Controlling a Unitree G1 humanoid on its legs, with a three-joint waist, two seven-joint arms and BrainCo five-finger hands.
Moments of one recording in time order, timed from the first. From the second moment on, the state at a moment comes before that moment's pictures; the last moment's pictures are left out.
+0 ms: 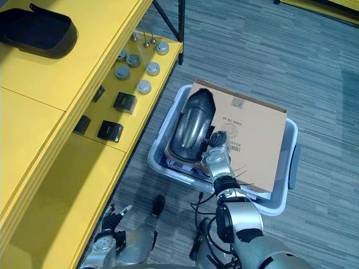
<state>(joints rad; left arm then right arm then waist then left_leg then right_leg) 0.06 0.06 0.01 0.79 -0.03 -0.12 0.31 -0.80 -0.03 -0.13 1.01 -0.32 0.16 -0.39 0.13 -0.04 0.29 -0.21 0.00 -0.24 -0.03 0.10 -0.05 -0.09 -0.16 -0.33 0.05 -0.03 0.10</state>
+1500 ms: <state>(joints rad) -0.04 0.02 -0.27 -0.18 0.05 -0.16 0.46 -0.28 0.01 0.18 -0.14 -0.44 0.01 -0.49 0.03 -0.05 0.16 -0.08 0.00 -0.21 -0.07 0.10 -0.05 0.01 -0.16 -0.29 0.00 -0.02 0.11</state>
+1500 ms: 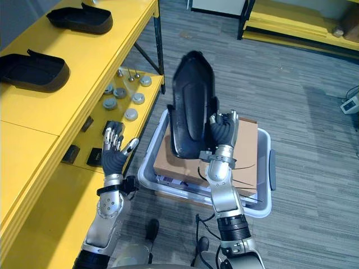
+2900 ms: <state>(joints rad) -0.18 0.07 -0.31 -0.14 -0.09 -0.07 0.59 -0.37 -0.12 0.47 -0.27 -0.39 -0.11 -0.52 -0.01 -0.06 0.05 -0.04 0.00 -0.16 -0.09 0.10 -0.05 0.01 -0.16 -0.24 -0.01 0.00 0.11</state>
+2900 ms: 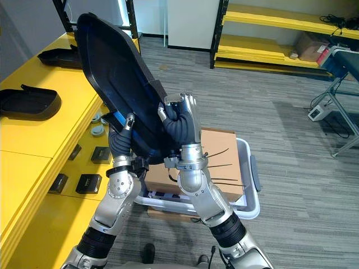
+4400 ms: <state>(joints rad) 0.29 0.00 -0.21 -0.44 0.05 -0.14 0.39 0.20 -0.02 -0.09 0.76 0.14 -0.15 -0.20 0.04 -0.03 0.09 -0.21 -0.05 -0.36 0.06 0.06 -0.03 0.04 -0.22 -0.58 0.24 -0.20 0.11</state>
